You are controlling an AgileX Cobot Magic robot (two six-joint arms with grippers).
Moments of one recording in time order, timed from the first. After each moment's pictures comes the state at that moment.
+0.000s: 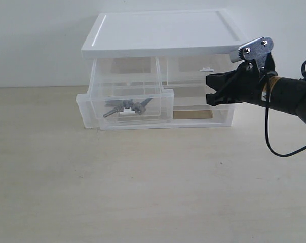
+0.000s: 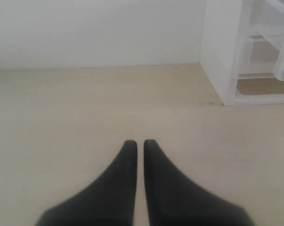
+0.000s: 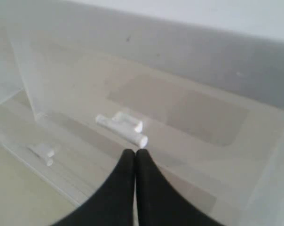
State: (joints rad) left arm -0.01 0.00 0.00 0.07 0.30 -0.05; right arm 0.12 1.93 -0.98 -0.75 -0.76 0.46
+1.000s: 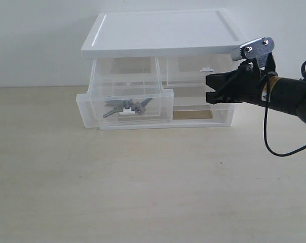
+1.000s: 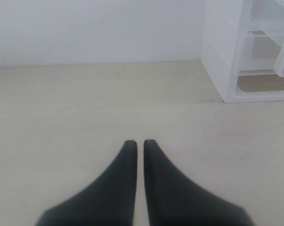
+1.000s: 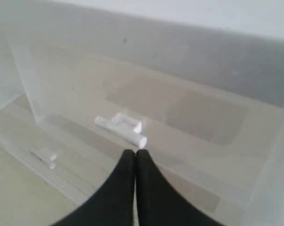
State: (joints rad) left arm -0.01 0.00 0.00 0.07 0.31 -0.05; right arm 0.12 1.93 -0.98 -0.74 -0.77 0.50
